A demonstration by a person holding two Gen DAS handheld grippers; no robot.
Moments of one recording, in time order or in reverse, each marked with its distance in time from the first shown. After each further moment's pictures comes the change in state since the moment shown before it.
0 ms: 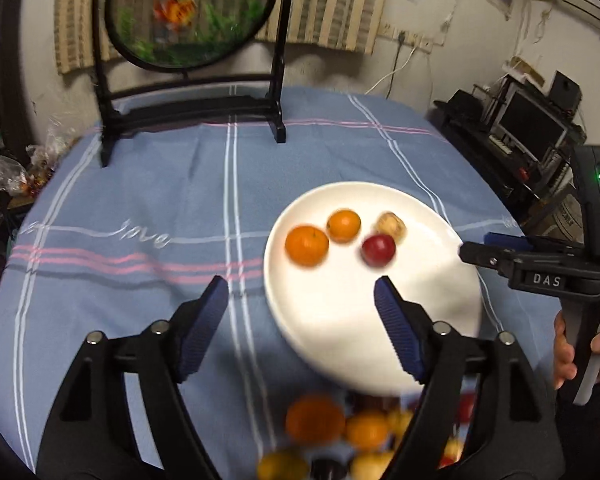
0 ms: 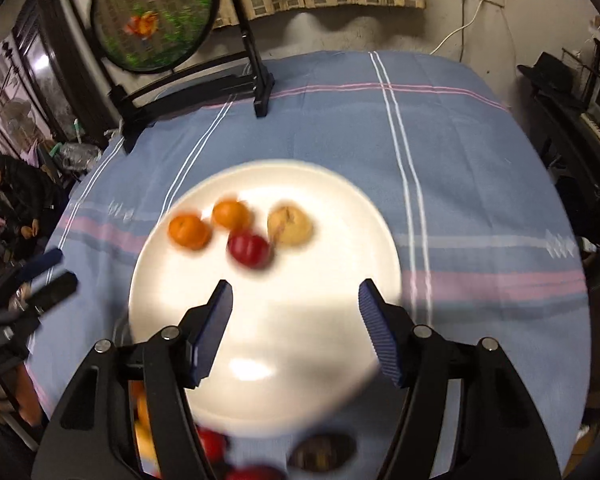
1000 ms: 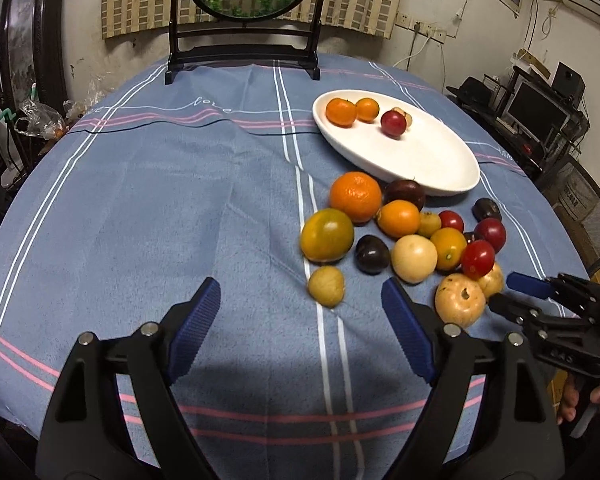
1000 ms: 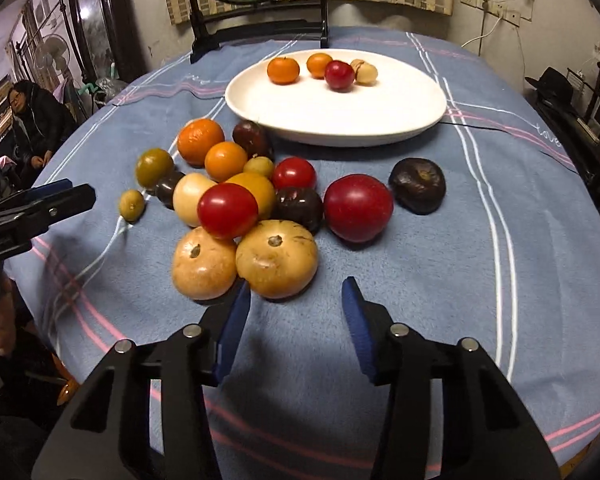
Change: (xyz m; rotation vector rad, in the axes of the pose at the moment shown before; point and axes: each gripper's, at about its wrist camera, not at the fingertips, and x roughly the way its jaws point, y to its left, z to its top) left arm -0.069 0.025 -0.170 -0.057 0.032 0.046; right arm -0.026 0.076 -0.197 -0.141 0.001 0.003
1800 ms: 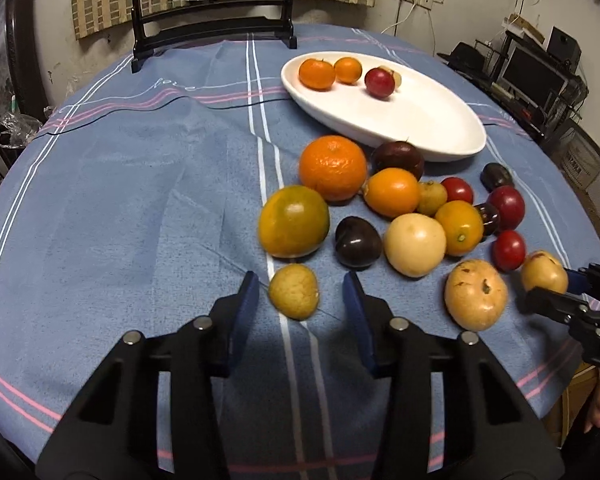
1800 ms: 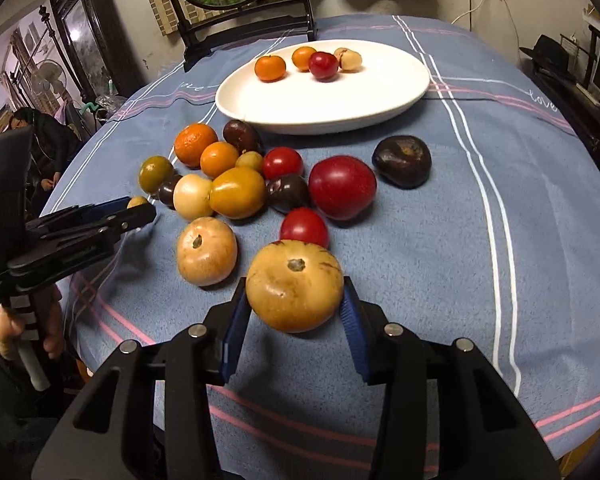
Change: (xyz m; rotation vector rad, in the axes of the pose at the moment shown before) left arm 0.050 -0.024 0.001 0.075 0.080 0.005; right arm -0.015 -0.019 -0.014 0.094 0.012 0.055
